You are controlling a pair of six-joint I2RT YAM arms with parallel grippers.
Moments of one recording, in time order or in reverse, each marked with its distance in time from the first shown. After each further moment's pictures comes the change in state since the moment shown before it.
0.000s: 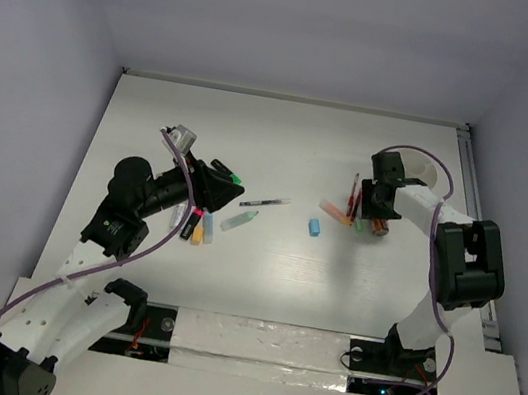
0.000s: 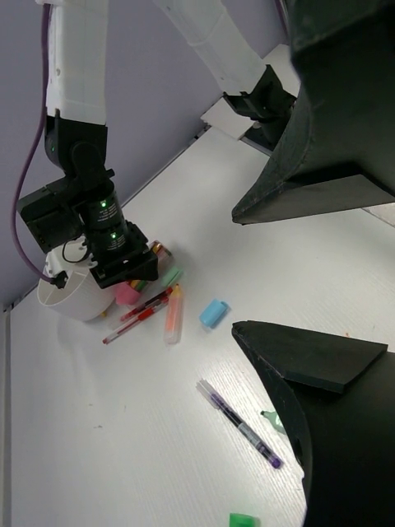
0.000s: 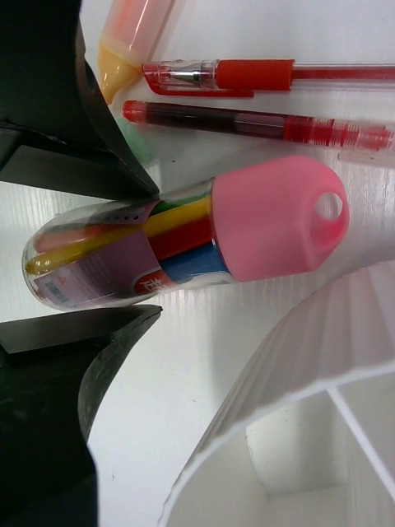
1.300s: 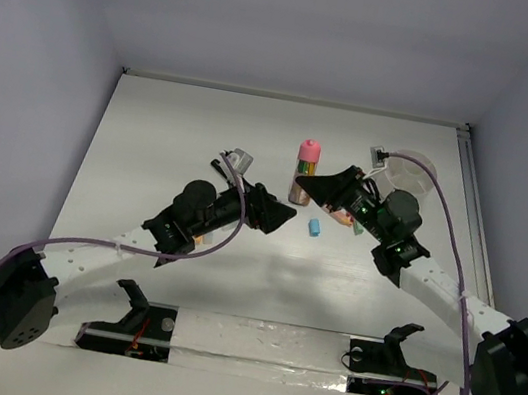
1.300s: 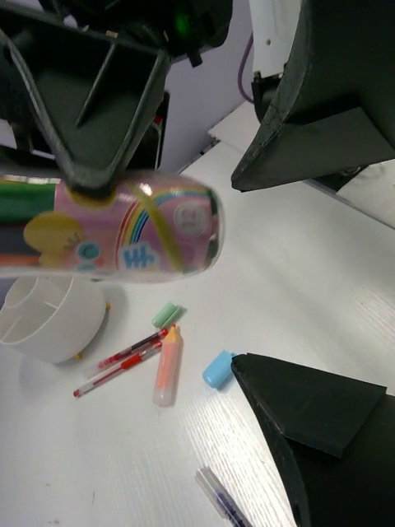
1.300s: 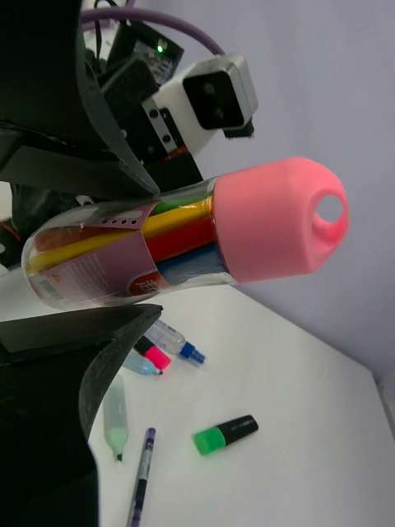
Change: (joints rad) left arm -0.435 0.309 -0.108 0.420 -0.405 -0.118; right arm 0.318 -0.601 -0.461 1.099 -0.636 0.846
